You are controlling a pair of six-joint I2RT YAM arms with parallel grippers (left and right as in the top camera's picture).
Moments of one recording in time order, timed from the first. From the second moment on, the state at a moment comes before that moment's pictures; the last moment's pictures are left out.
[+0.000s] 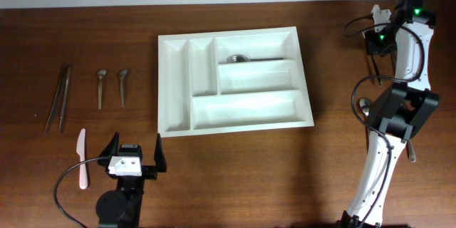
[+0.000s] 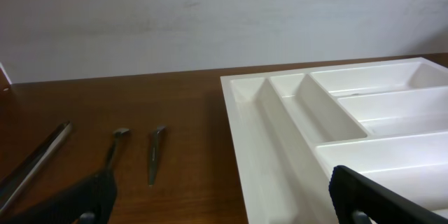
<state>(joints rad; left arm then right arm) -0.06 0.01 0.01 -0.08 -0.03 0.04 -0.35 2.76 2.71 -1.20 -0.11 -0.43</state>
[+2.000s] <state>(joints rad) -0.06 0.01 0.01 -0.08 -0.03 0.04 0.26 2.76 2.89 -1.46 -0.29 -1.18</state>
